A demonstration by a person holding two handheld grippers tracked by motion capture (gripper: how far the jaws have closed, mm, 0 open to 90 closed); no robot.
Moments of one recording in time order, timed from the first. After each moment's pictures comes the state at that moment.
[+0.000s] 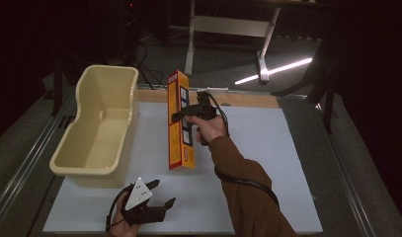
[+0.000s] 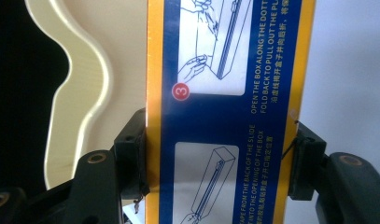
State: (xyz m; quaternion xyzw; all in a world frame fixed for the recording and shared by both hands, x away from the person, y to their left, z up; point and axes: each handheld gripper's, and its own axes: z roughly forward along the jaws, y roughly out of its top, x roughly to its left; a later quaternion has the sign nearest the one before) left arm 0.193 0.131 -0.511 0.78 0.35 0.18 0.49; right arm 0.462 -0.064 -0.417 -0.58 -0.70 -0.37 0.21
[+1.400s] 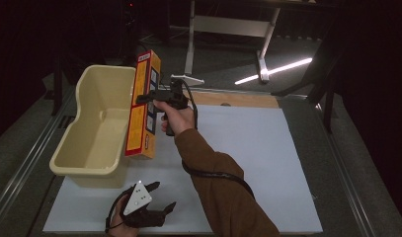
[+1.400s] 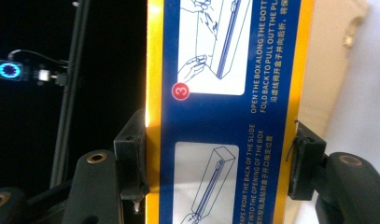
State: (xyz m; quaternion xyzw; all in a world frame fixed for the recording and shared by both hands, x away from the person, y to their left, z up) left arm 0.186 0.131 -0.511 0.79 0.33 0.19 0.49; right arm 0.451 0.015 -0.377 -0.54 -0.63 -0.47 0.30
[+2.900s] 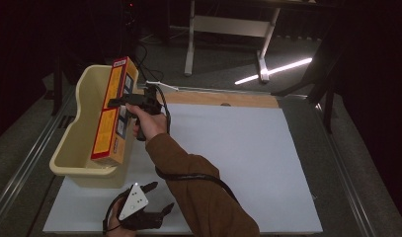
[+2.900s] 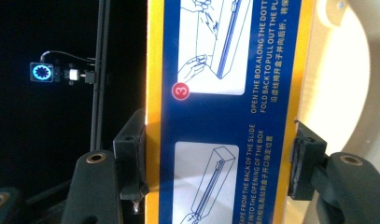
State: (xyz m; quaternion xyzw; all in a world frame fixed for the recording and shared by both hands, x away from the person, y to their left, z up) left arm 0.179 0.137 -0.507 0.78 0.32 0.20 0.50; right arm 0.437 0.084 -0.393 -0.53 -0.60 -0.47 0.37
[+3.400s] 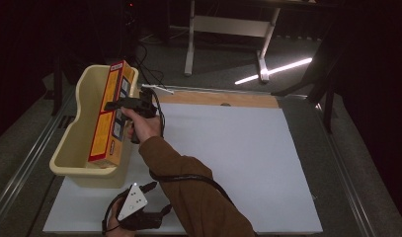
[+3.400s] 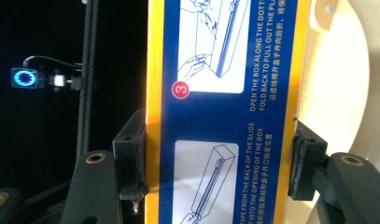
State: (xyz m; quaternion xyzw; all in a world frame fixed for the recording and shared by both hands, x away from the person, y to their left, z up) left arm 0.178 0.138 -0.507 0.78 0.32 0.21 0.50; right arm 0.435 0.100 -0.408 -0.55 -0.60 -0.47 0.35
